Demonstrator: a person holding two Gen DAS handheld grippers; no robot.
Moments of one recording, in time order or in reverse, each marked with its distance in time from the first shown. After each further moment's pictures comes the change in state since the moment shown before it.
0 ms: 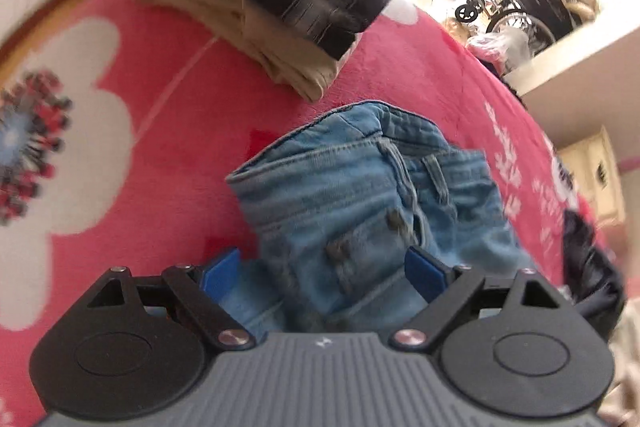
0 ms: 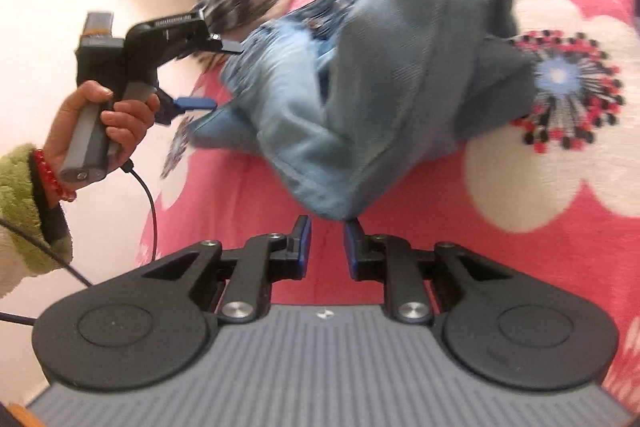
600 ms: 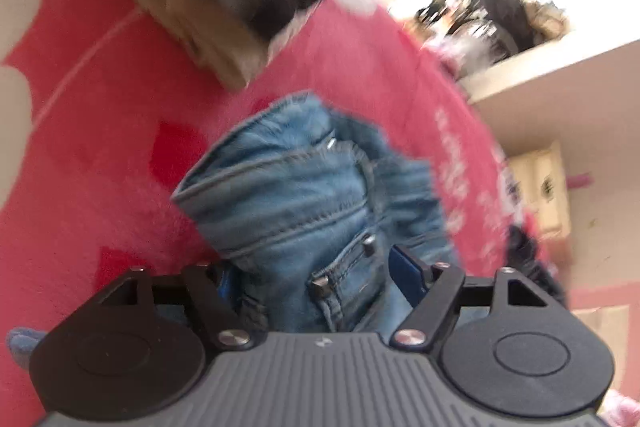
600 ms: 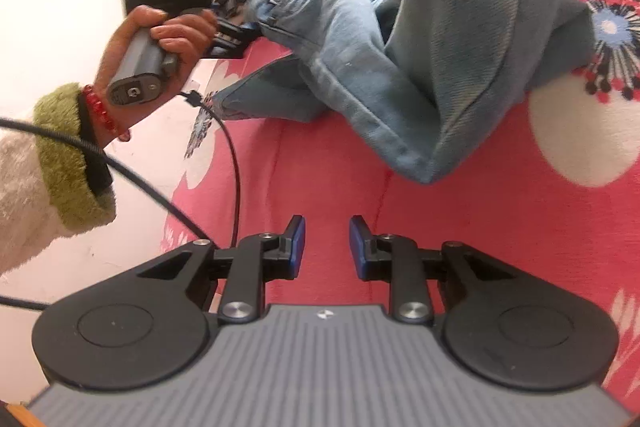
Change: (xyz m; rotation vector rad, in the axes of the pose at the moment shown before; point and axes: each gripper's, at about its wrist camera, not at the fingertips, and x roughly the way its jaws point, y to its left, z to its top) left arm 0.033 -0.029 0.005 -0.024 0.040 -0.151; right arm 0.054 0.025 -0.023 0.014 0.052 0.066
